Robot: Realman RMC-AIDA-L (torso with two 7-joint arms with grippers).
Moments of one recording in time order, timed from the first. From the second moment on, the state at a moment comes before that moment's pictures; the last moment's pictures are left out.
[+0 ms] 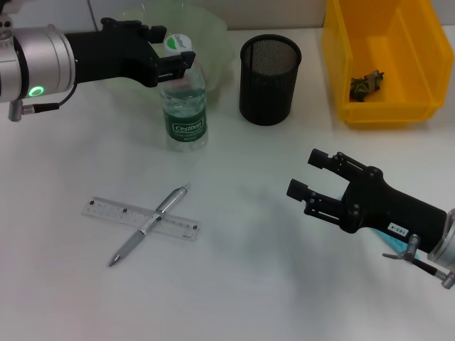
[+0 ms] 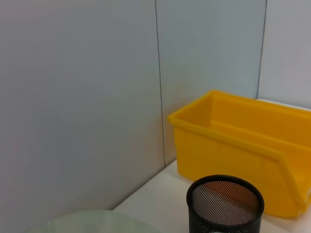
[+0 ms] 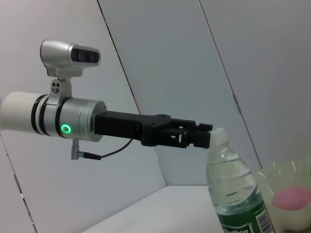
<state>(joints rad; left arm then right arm) -0.36 -2.07 1.36 1.37 2.01 0.99 -2.01 0.42 2.09 -0.66 -0.12 -1.68 -1.57 0.86</state>
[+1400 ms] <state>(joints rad) -0.32 -2.07 1.04 0.96 1.36 1.52 -1.42 0.42 2.09 -0.66 -0.11 -1.68 -1.56 0.86</state>
